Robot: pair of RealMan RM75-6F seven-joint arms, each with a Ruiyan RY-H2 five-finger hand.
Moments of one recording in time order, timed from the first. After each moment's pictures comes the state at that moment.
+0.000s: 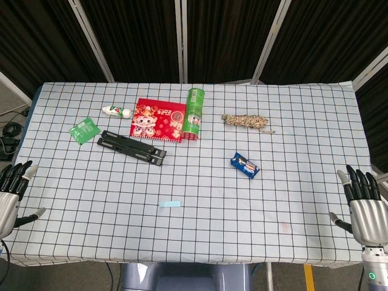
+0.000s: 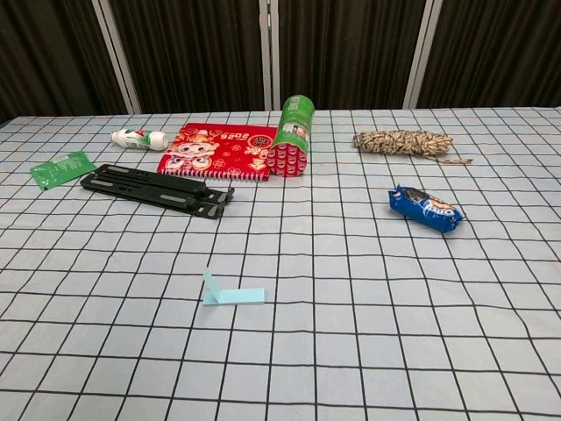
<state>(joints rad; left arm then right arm) -0.11 -1.14 -0.02 -1.49 1.62 1.56 -0.06 0.06 -1.15 0.09 -1.58 -1.55 1.58 -0.13</state>
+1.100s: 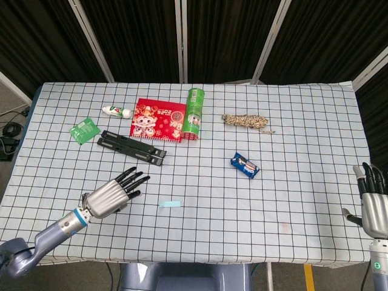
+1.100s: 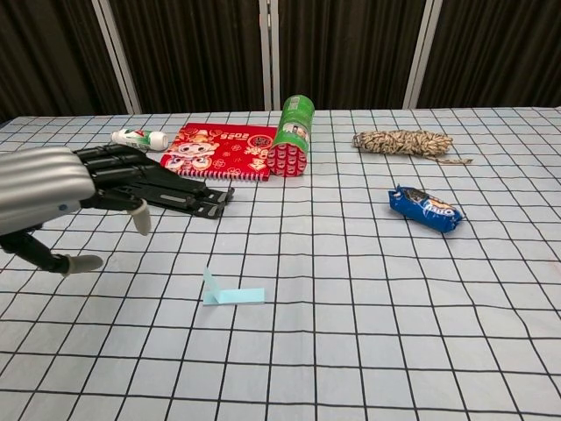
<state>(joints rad) -0.58 -1.41 0.02 -1.27 1.97 1.15 0.02 0.08 -1.15 0.14 -1.56 -1.37 1.49 -0.18</state>
